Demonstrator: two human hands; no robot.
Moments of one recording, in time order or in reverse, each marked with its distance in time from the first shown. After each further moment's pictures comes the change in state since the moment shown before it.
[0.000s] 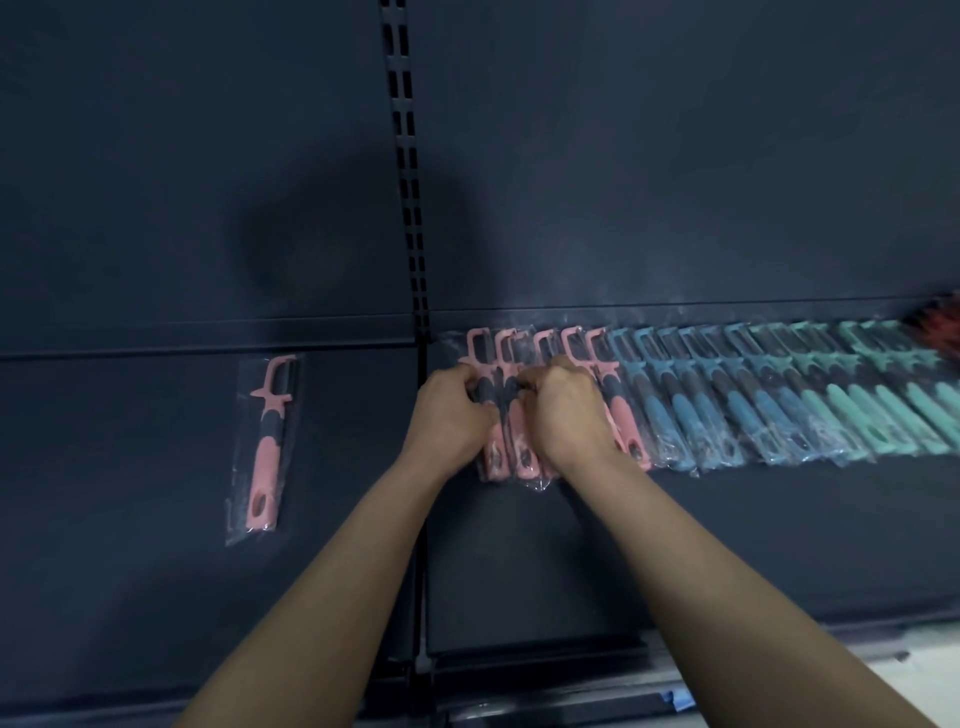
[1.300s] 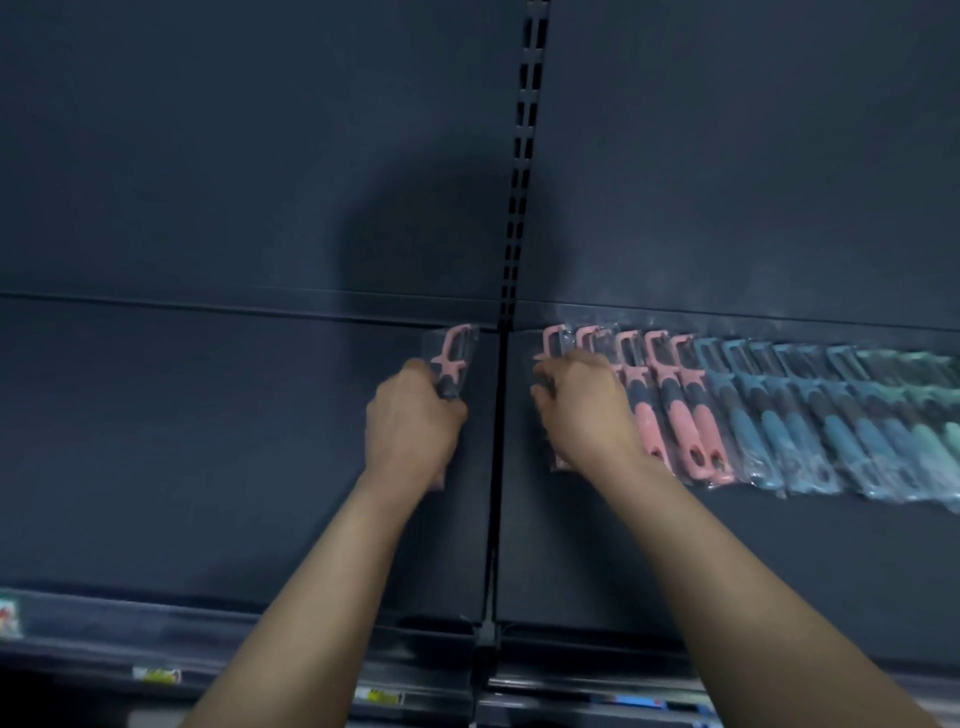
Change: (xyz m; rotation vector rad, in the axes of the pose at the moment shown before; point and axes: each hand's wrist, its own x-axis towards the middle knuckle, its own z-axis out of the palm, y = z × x) left_hand -0.039 -0.036 -0.068 0.288 0.339 -0.225; right_hand -0.008 -0.045 0.008 -0.009 -0.047 -0.184
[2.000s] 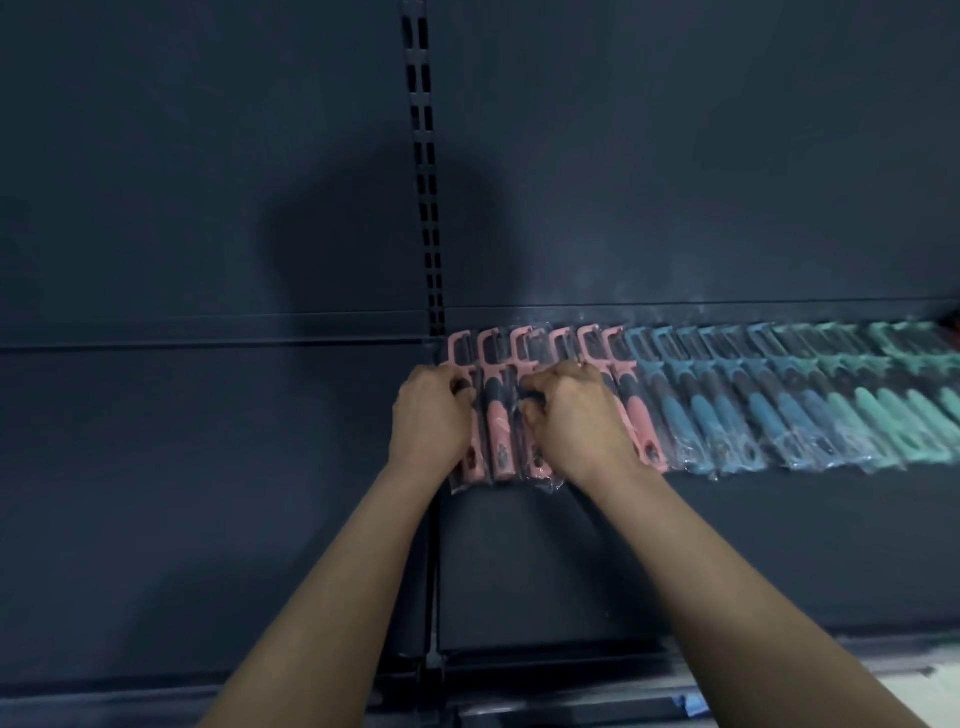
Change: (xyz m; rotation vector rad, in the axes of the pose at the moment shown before) left_hand 0.012 0.041 0.057 -0.095 -0.149 0.228; right_hand -0.012 0.045 -0.013 -0.017 -0.017 0.061
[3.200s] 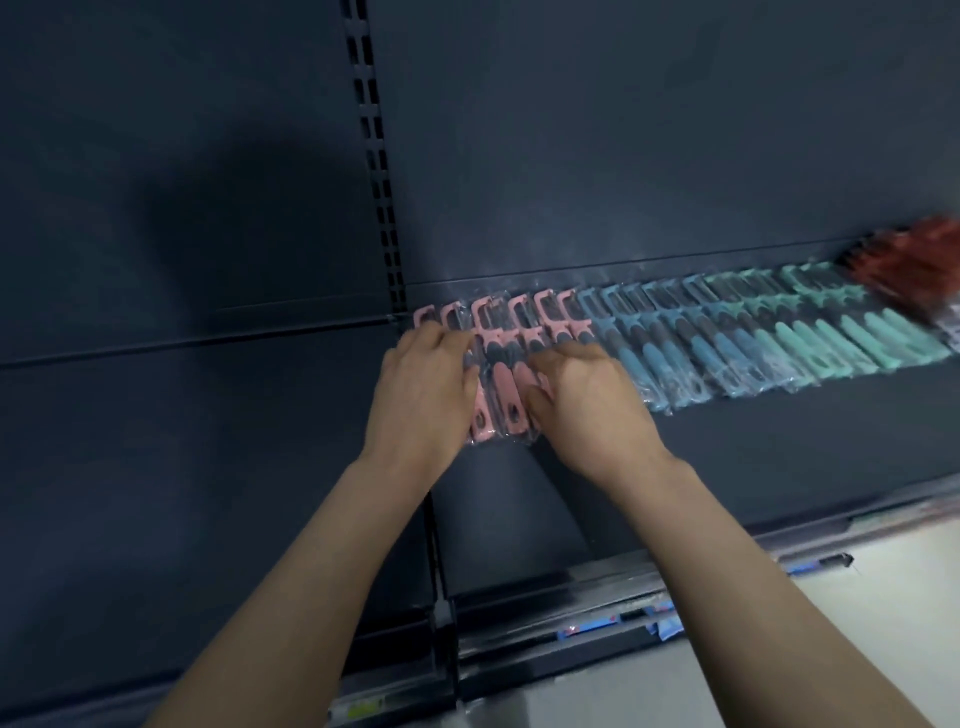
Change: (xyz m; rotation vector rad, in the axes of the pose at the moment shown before) left_hand -0.038 0.024 -0.034 0.204 -0.006 0.453; right_hand -0.054 -0.018 -0.036 -0.159 0.064 0.042
